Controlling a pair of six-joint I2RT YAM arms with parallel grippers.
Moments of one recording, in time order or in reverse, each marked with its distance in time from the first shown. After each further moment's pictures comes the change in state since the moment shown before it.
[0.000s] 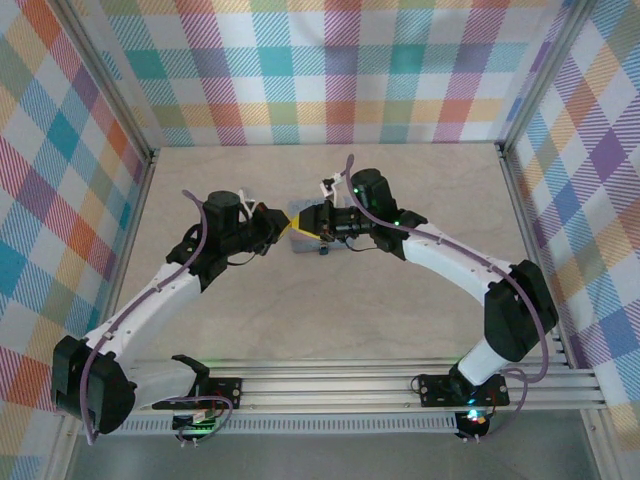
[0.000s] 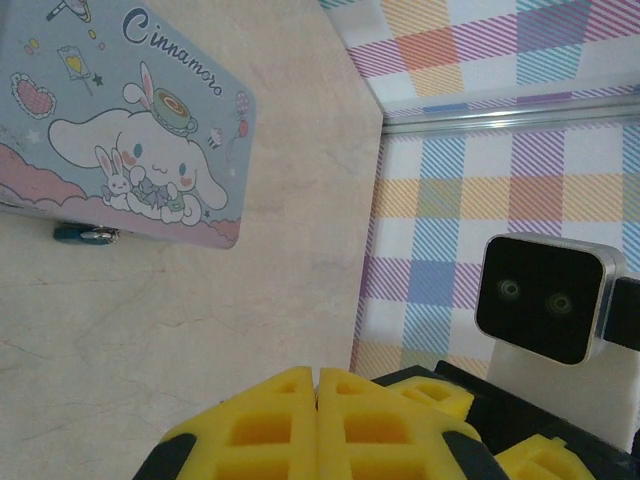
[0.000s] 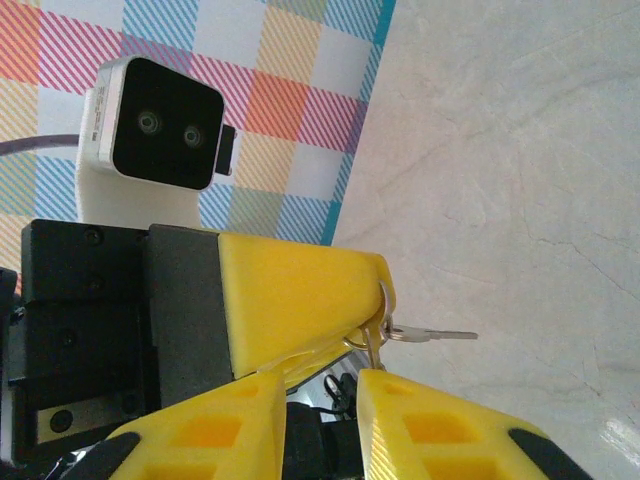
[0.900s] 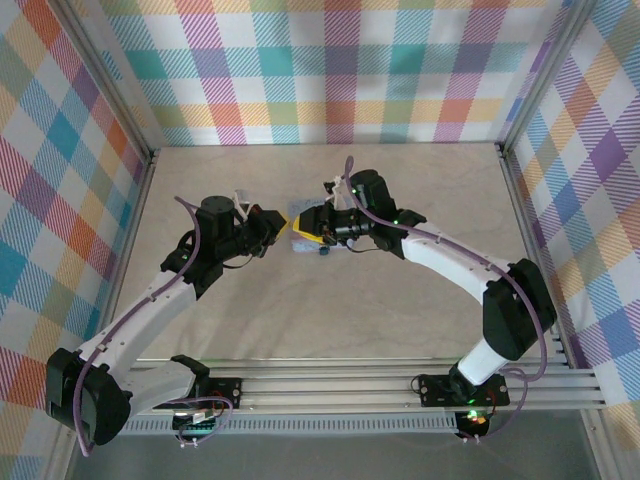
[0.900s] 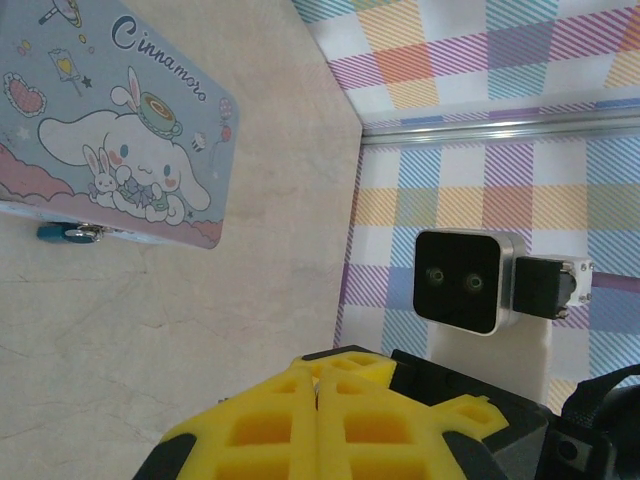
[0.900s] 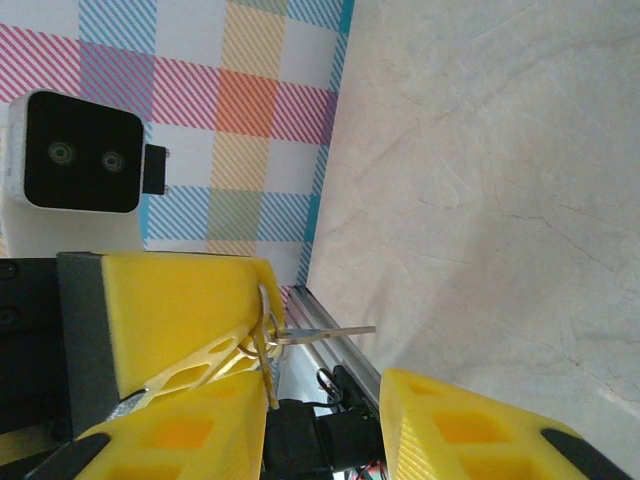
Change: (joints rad) left arm 0.000 -0.058 -0.040 0.031 -0.011 -0.042; right arm 0.003 0.013 0.014 -0.070 0.015 0.017
